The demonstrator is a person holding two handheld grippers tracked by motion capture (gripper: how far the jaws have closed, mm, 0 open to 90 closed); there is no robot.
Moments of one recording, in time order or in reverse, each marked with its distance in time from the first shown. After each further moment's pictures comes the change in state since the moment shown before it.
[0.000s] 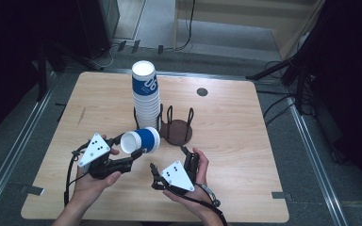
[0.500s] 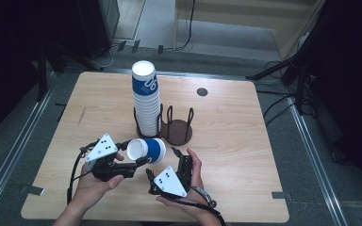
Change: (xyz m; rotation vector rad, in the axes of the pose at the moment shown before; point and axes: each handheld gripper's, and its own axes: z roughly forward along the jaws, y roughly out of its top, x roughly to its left) left arm -0.005 0.003 0.007 0.145 -0.134 -0.022; right arm 0.013 -0.003 0.000 -0.001 0.048 -0.126
